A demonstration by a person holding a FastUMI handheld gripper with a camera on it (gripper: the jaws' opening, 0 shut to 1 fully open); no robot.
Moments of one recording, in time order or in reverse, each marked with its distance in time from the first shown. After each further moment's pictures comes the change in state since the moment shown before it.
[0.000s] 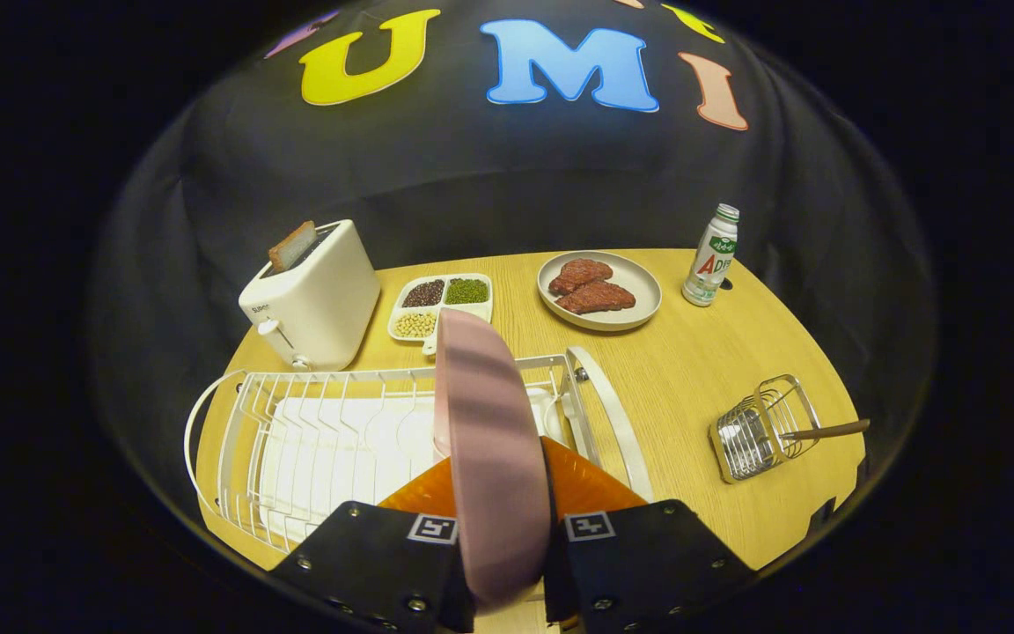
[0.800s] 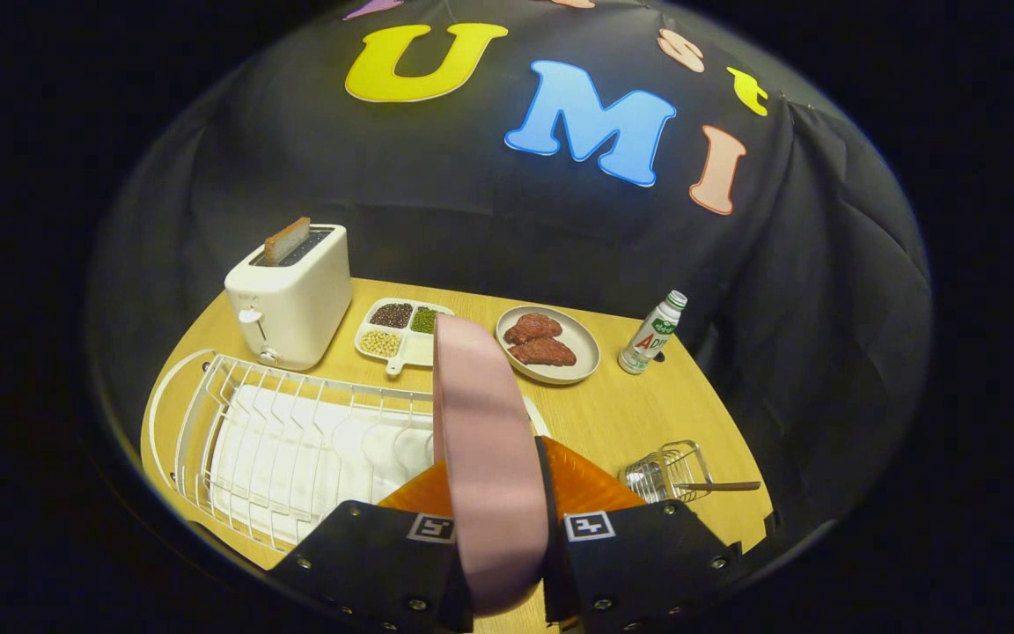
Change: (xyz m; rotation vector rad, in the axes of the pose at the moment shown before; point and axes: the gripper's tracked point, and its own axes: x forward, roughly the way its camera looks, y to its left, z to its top) arm -0.058 -0.014 0.038 -0.197 -0.109 -0.208
